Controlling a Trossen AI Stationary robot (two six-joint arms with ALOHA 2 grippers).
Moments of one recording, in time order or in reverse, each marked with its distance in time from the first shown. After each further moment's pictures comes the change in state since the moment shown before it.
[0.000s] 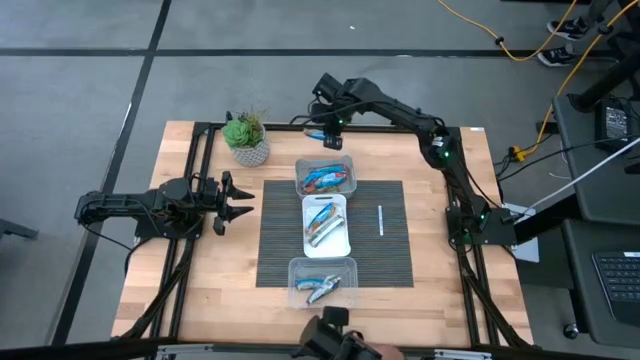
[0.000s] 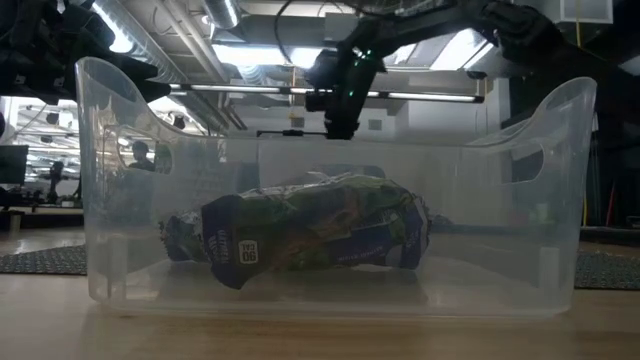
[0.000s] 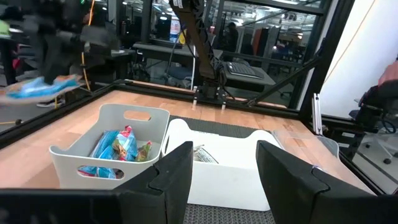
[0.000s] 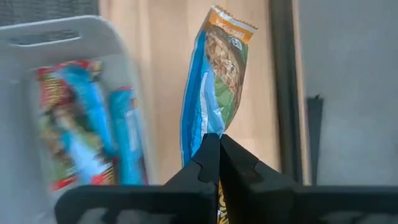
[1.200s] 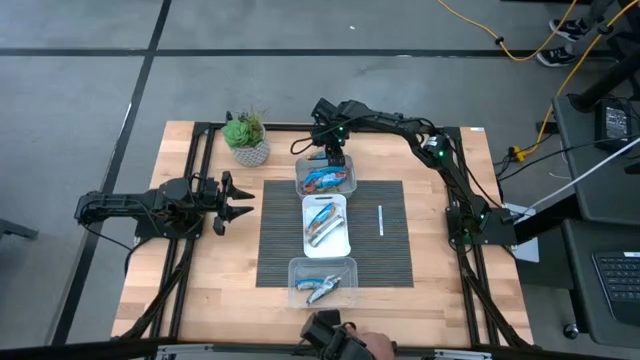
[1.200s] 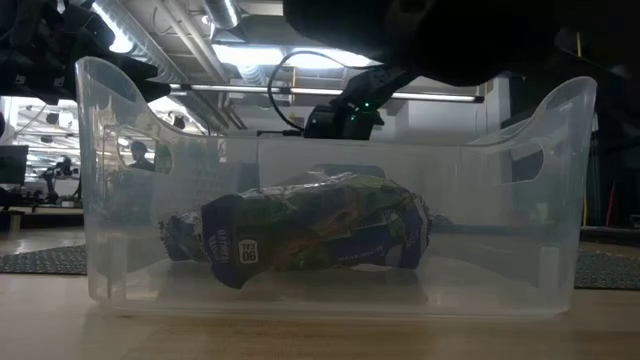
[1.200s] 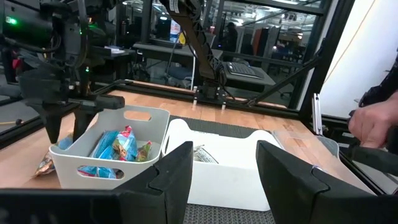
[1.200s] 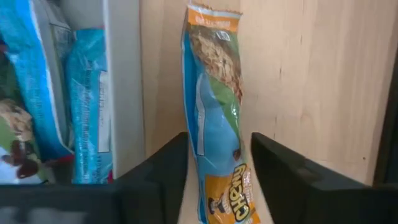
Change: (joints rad) left arm 0.000 0.000 0.000 0.000 0.000 0.000; right arm -0.009 0.057 -0.312 0.245 -0.052 -0.166
